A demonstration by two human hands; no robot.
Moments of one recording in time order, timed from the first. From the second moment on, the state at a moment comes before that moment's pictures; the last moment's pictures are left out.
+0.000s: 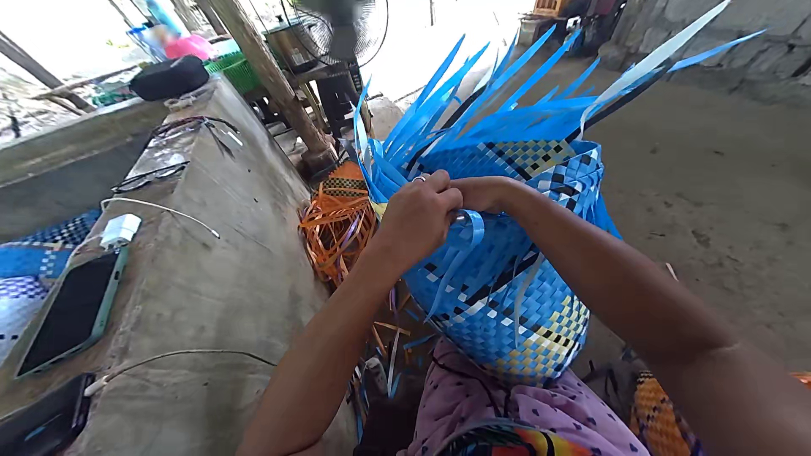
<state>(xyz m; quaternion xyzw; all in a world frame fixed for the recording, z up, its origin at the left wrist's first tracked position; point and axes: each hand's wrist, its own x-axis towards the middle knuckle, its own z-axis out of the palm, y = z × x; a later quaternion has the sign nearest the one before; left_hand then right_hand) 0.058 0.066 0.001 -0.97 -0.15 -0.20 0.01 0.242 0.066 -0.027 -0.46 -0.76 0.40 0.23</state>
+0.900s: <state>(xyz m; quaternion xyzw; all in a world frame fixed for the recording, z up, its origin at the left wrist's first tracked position) -0.086 0.047 -0.134 -0.87 -0.25 -0.36 -0.22 0.283 0.071 -0.040 -0.55 -0.76 0.26 0.24</state>
